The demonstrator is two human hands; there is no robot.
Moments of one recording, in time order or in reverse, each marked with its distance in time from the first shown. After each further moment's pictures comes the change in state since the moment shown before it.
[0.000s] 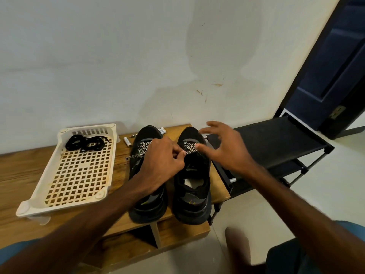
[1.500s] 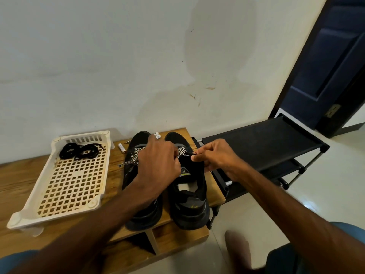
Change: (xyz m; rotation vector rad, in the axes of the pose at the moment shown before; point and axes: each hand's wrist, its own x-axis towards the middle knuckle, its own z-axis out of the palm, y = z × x) left_hand 0.002 0.027 -0.004 0.456 0.014 -0.038; right_hand 0.003 0.011 0.008 0.581 -0.219 0.421
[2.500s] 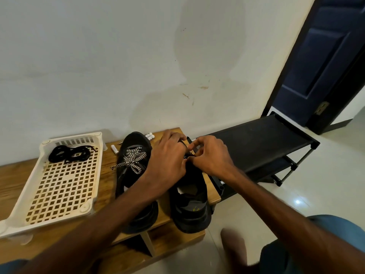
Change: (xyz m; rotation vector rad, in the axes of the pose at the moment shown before) left_hand 0.012 0.016 0.014 -0.063 -0.056 0.288; right_hand -0.003 -0.001 0.012 -0.508 0.259 -0.174
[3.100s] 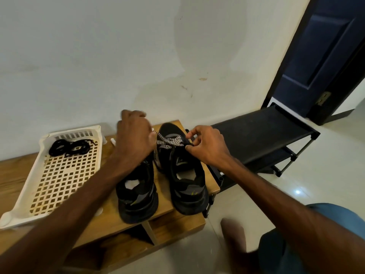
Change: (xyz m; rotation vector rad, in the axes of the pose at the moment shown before) left_hand 0.008 -0.058 -0.030 0.020 0.112 -0.316; right_hand 0.004 -0.002 0.001 0.016 0.039 -0.054
